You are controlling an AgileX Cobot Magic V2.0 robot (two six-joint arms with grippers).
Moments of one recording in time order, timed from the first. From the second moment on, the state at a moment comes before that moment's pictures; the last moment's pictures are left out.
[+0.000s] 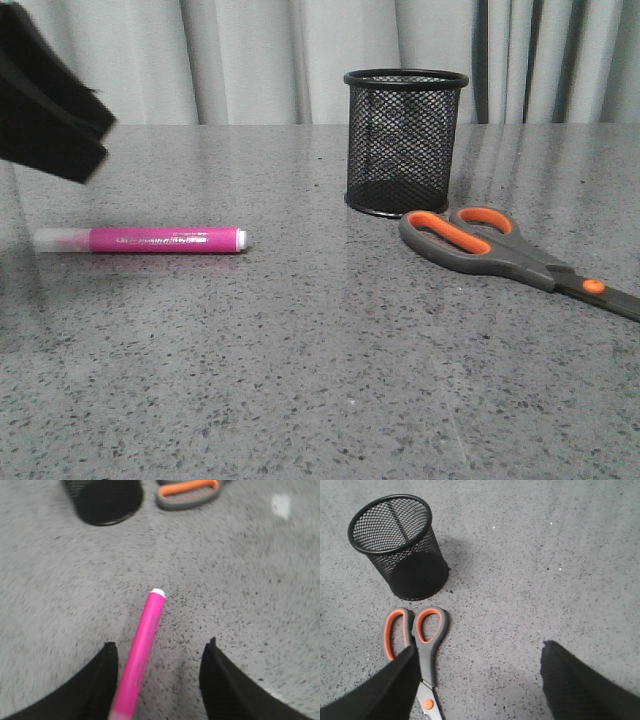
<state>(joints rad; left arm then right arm) -0.19 1.36 -0.92 -0.90 0.98 1.78 -0.04 0.78 -0.74 0.50 0.70 -0.47</state>
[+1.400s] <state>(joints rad) -0.31 1.64 -1.40 -1.11 1.01 1.52 -0.04 0.78 -0.74 0.50 0.71 -0.47</state>
